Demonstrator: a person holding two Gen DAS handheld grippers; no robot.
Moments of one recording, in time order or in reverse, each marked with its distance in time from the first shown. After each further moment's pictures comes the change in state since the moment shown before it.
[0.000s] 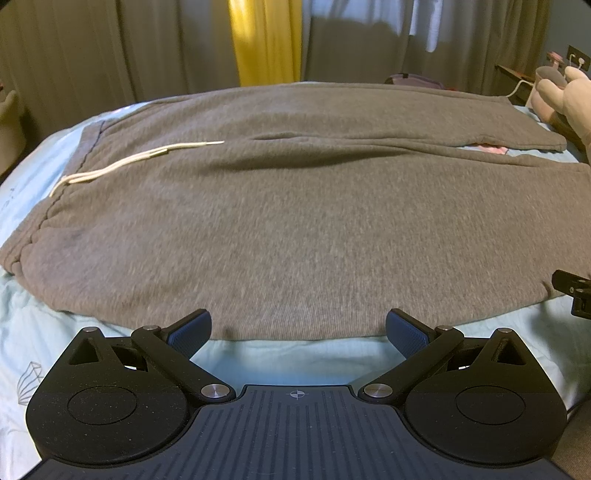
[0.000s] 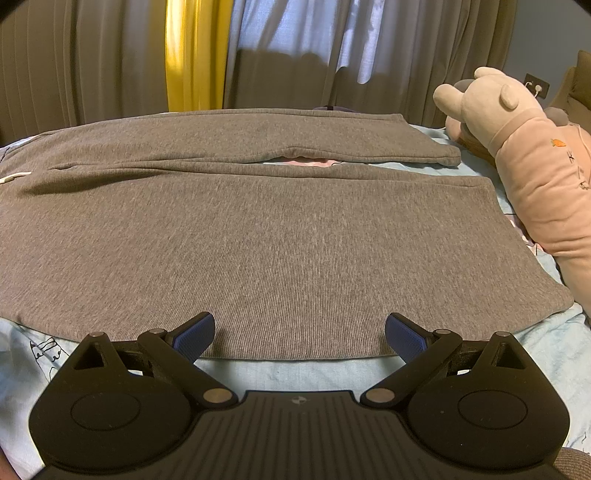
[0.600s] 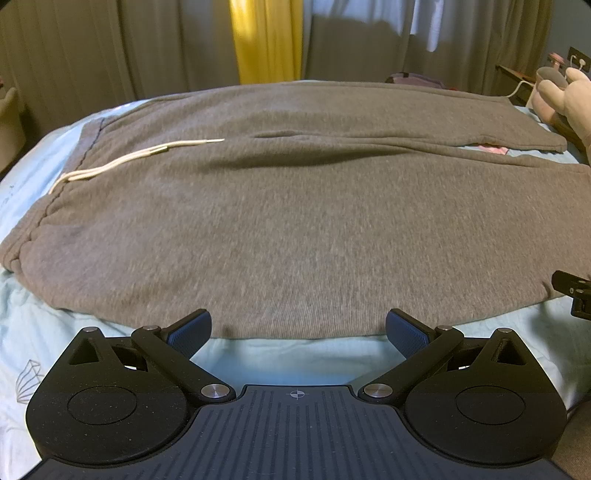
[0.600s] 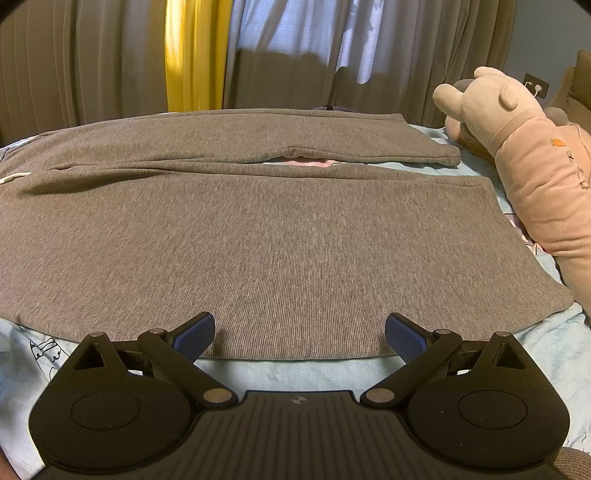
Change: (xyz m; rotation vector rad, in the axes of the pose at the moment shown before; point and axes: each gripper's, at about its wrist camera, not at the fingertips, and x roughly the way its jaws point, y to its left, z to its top) left arm 0.001 0.002 -0.001 -0.005 0.003 -0.004; right arm -0.001 0.001 -0.001 -0.001 0.000 0.000
